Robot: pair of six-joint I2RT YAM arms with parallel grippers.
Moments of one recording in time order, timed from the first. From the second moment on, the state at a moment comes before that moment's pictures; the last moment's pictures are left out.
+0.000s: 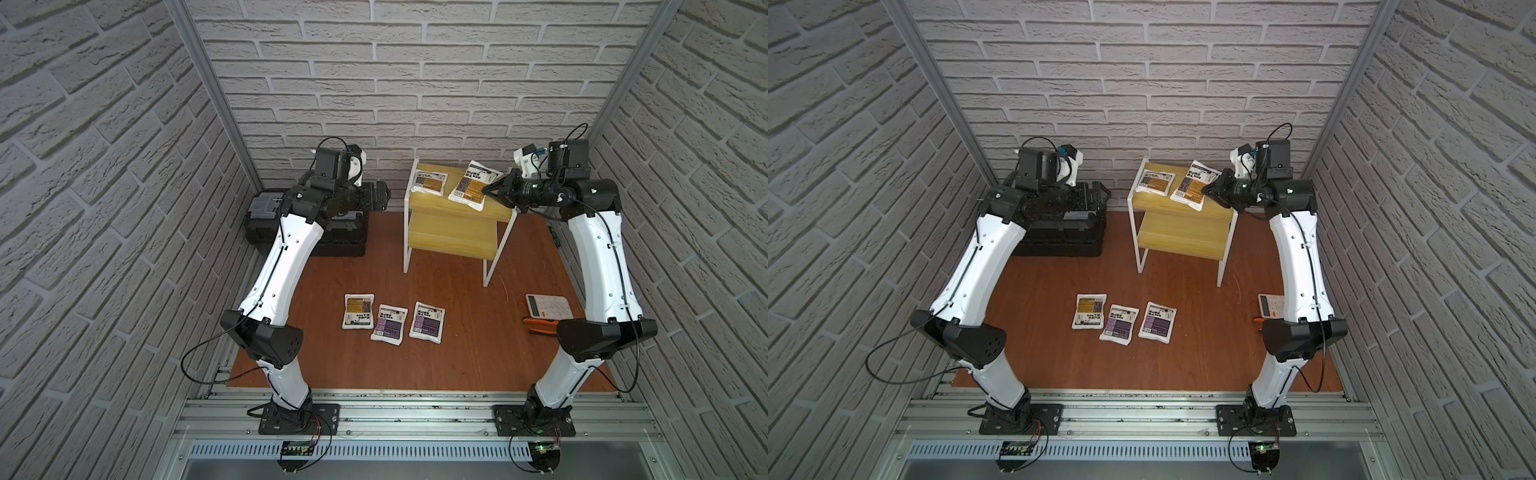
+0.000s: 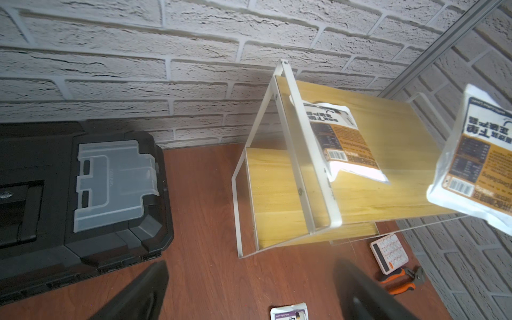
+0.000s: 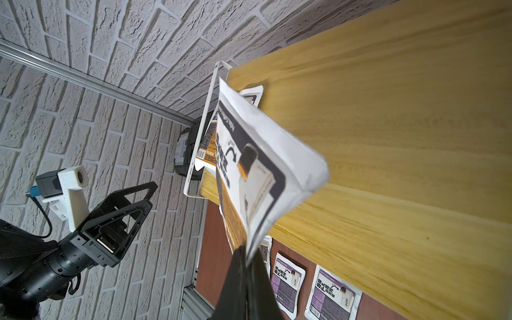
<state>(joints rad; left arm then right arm) -0.37 1.76 2.17 -0.97 0.17 -0.24 0.02 1.80 2.33 -1.17 -0.57 0.57</state>
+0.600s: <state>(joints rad) -0.37 1.78 2.17 -0.97 0.17 -0.24 0.02 1.96 2.45 -1.19 -0.54 0.58</state>
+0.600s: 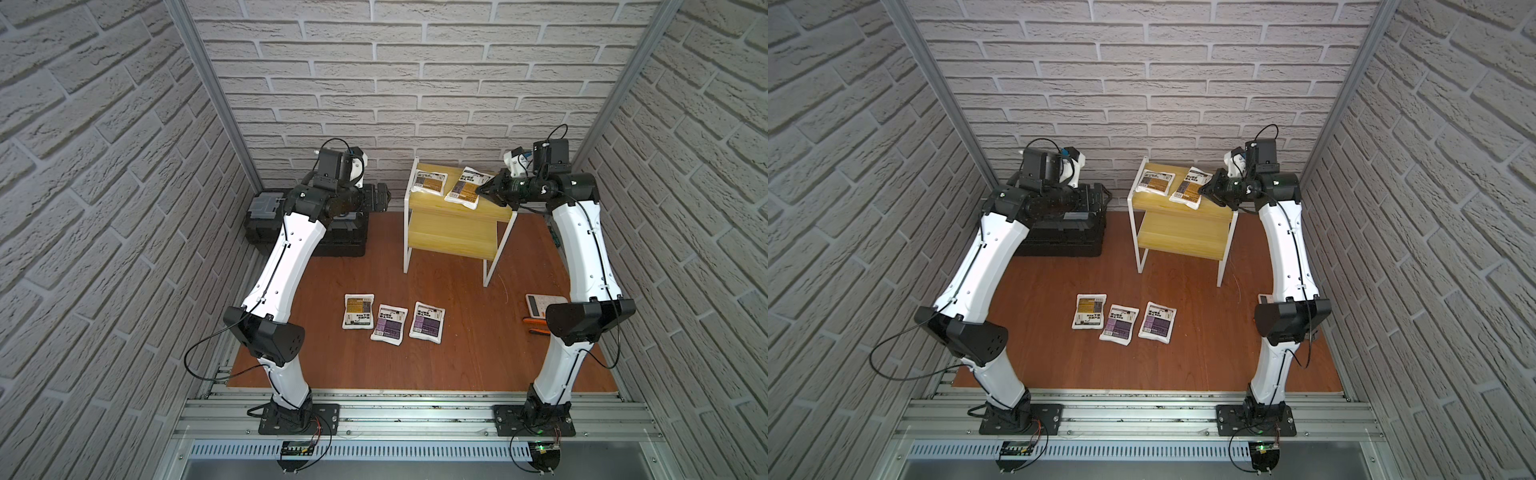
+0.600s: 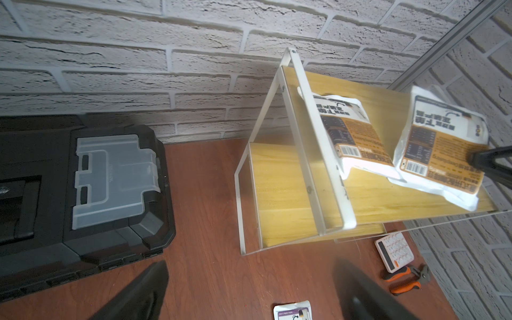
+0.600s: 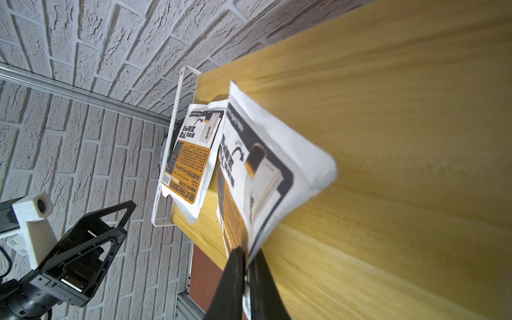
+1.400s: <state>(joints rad) -0.37 1.78 2.16 -0.97 0.17 -0.24 0.02 2.04 2.47 -1.12 -0.49 0.67</state>
